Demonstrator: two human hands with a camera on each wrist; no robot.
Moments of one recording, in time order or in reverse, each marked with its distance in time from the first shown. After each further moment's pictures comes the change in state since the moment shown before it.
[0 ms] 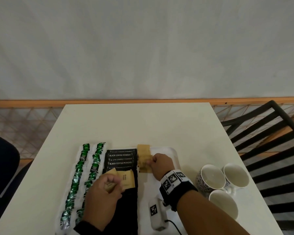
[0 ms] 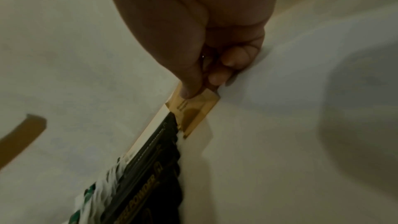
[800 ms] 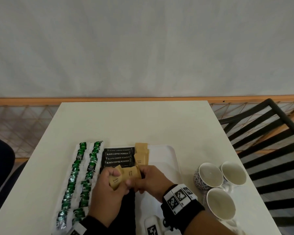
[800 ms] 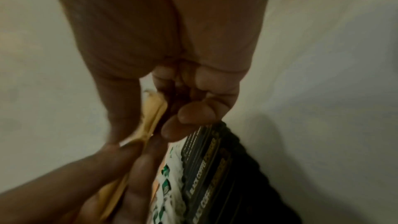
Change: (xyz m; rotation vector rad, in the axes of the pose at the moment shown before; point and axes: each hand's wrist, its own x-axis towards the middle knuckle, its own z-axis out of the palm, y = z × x) left_hand 0.000 0.001 0.015 -0.060 -0.045 0.031; right_hand -0.062 -0.013 0.005 0.795 -0.472 -0.192
